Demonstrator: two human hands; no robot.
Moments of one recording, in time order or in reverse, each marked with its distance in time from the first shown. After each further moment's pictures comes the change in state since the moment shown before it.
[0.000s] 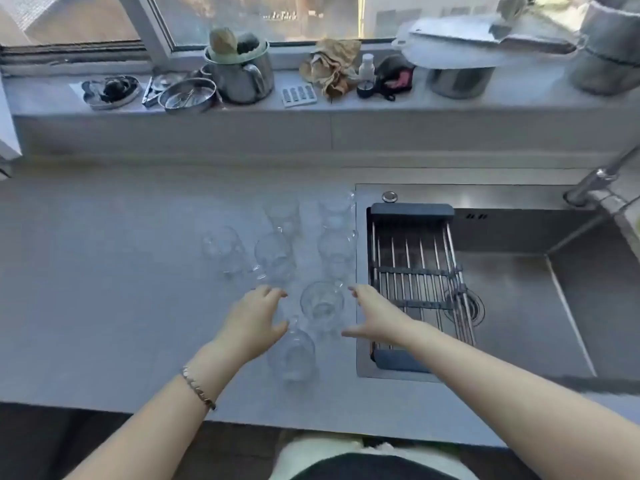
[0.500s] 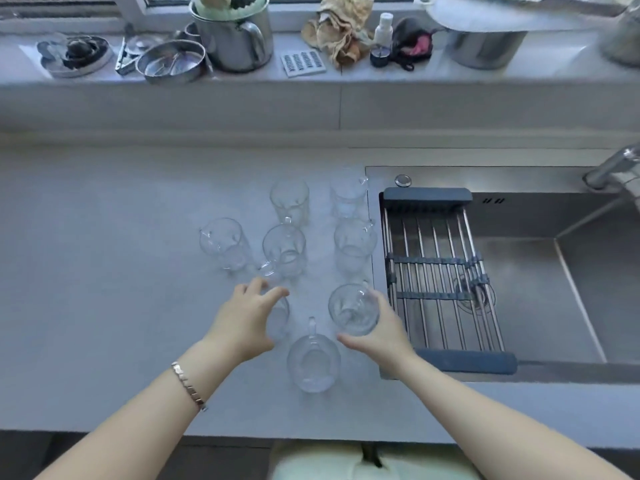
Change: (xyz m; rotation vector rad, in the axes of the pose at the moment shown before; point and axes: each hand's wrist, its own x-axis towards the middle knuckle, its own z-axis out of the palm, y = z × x) left_hand 0.026 -0.054 -0.003 0.140 -0.091 0.055; right_hand 0.018 -0.004 0.067 0.624 0.395 0.164
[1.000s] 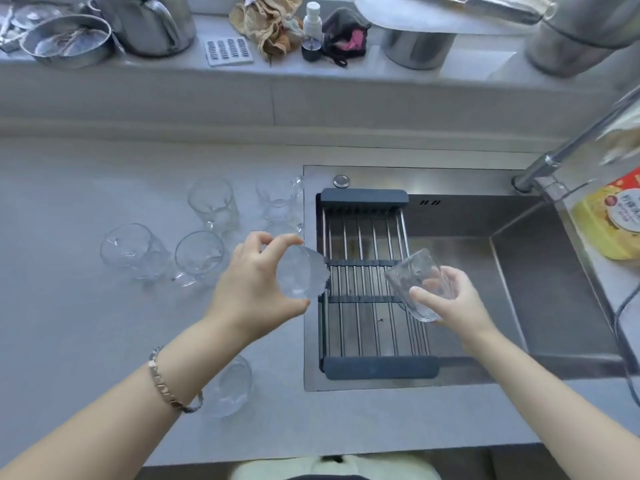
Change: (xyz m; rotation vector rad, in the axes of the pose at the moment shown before) left_hand 0.028 0.135 -0.041 -0.451 0.321 0.121; right_hand 0.003 0.000 -0.199 0.068 0.242 0.140
